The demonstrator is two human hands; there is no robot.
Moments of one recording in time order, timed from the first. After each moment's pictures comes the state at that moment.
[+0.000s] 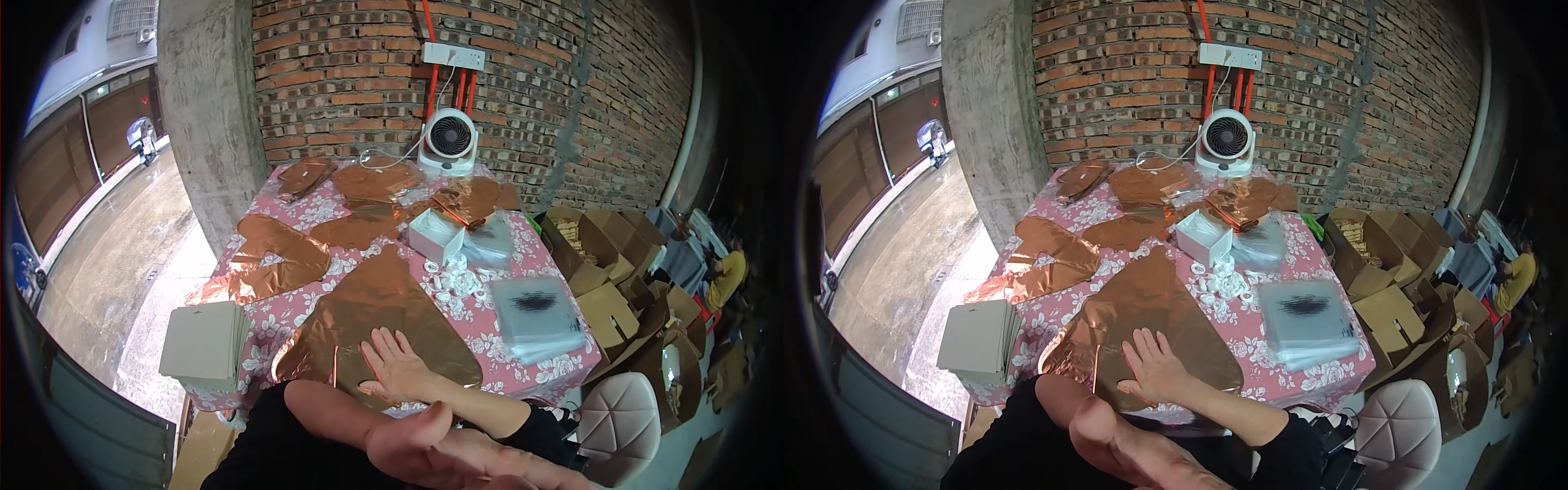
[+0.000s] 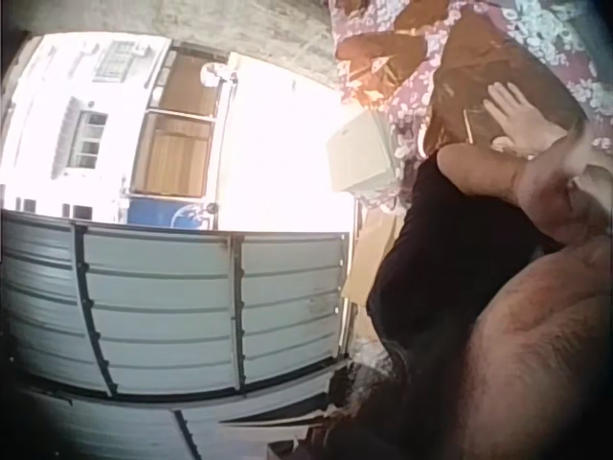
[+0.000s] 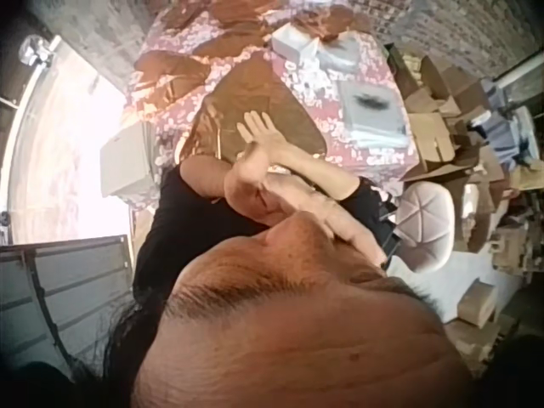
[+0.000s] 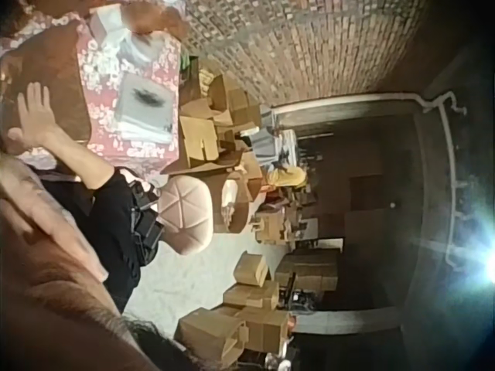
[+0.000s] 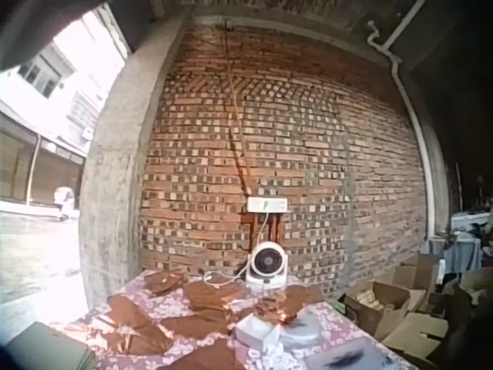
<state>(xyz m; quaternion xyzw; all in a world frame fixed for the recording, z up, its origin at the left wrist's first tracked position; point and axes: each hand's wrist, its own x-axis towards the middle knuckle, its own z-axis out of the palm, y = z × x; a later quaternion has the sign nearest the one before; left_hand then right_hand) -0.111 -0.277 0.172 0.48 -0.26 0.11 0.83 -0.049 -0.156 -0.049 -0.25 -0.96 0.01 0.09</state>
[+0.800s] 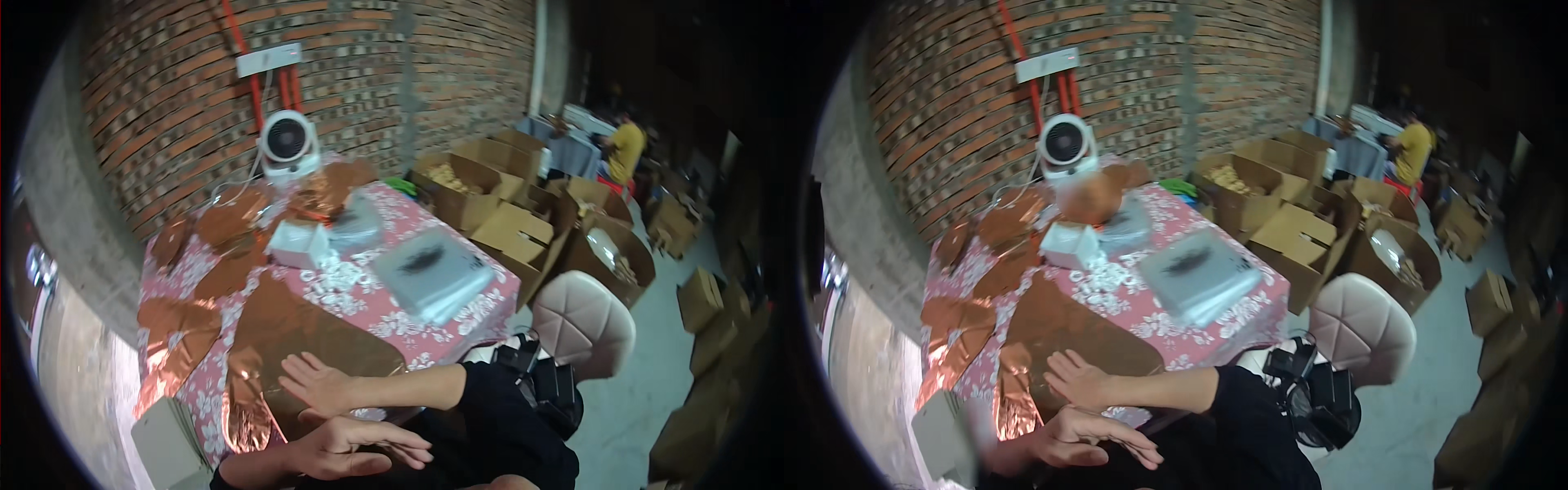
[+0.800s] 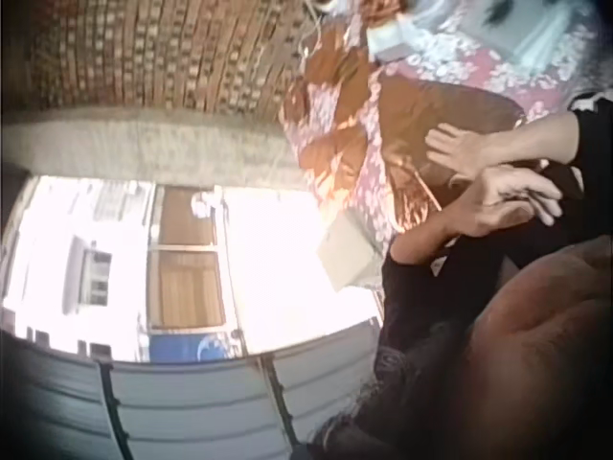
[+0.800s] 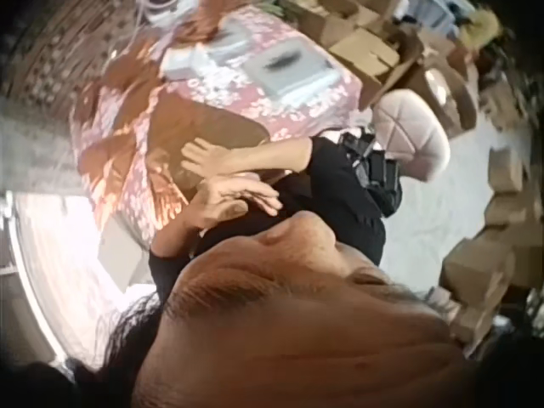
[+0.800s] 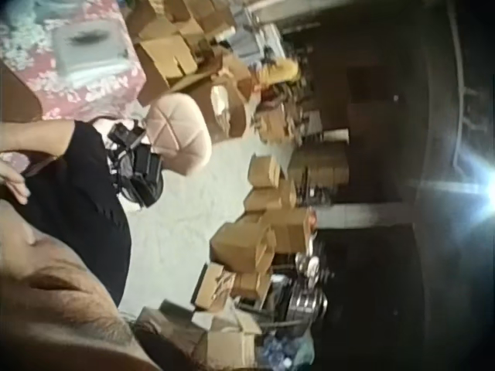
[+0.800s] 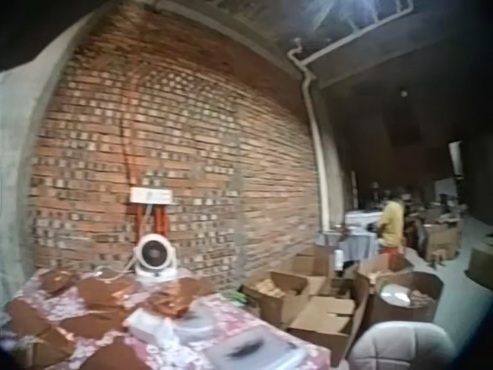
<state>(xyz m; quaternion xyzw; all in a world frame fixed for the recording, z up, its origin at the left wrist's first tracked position) -0.139 -0.245 0.098 0.68 -0.04 0.13 0.72 -0.058 -0.156 -0.068 -0.24 -0.95 0.01 0.21</state>
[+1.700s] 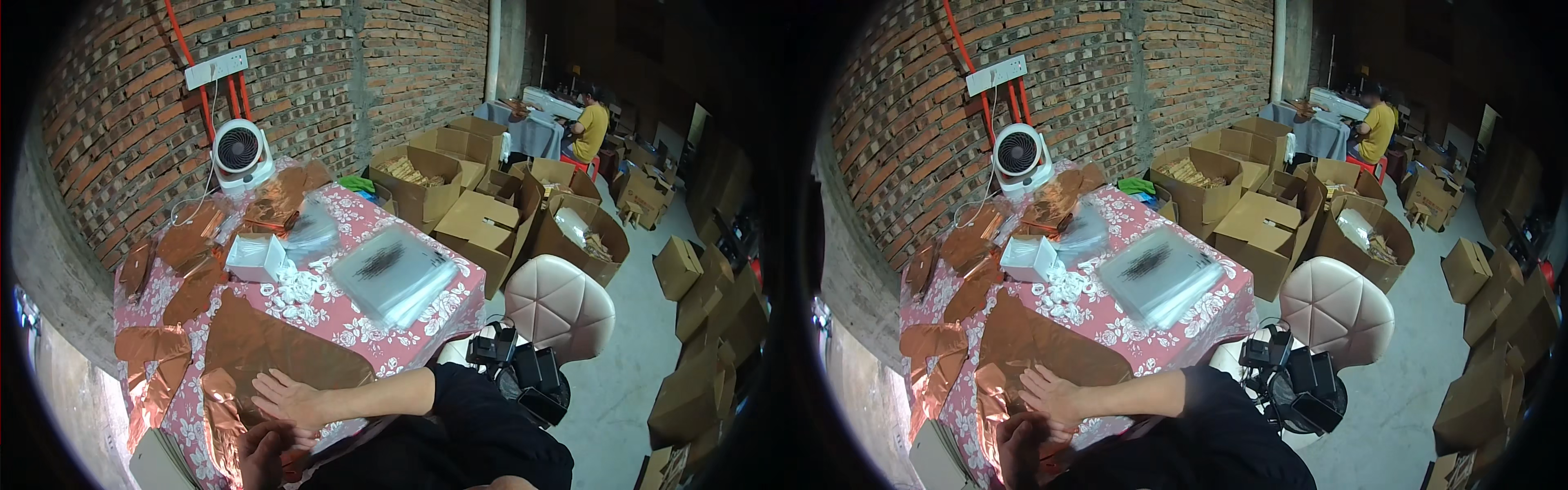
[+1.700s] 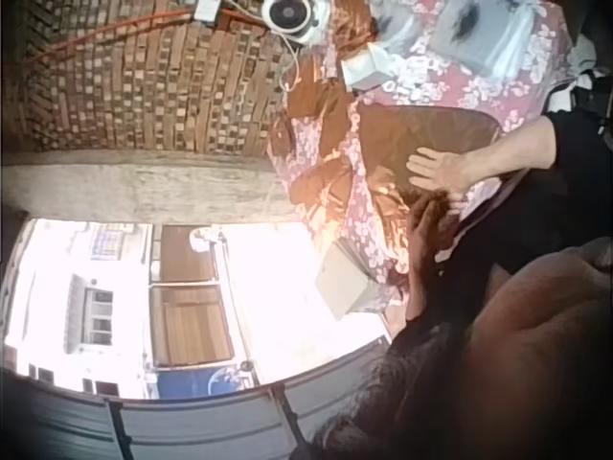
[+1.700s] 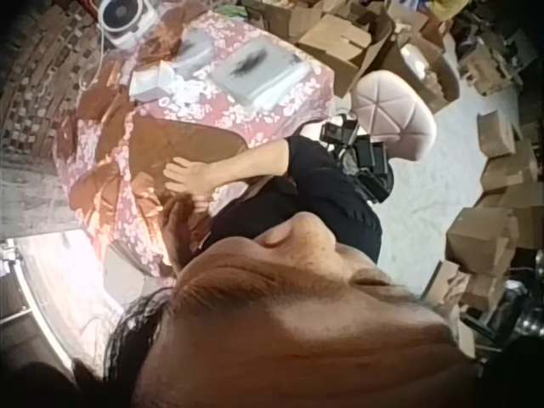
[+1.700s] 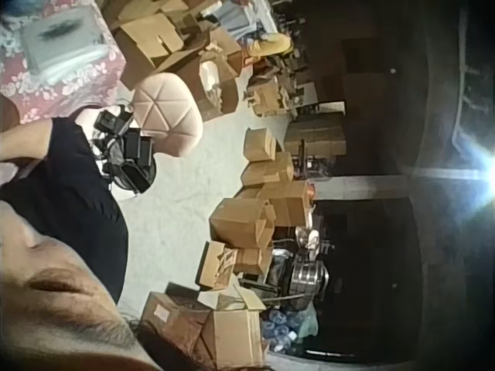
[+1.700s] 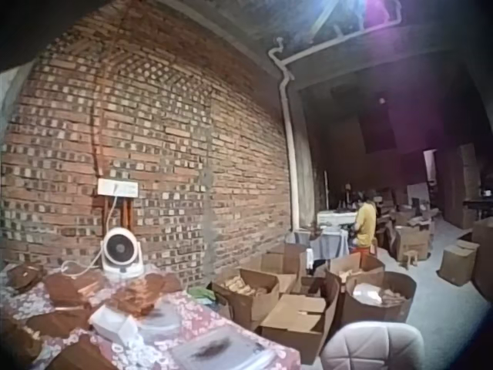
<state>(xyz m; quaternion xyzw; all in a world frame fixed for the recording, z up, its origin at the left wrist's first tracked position) -0.206 -0.259 0.003 0.47 0.35 0.49 0.65 -0.061 -0.150 -0.077 -0.25 -0.96 0.03 0.15</state>
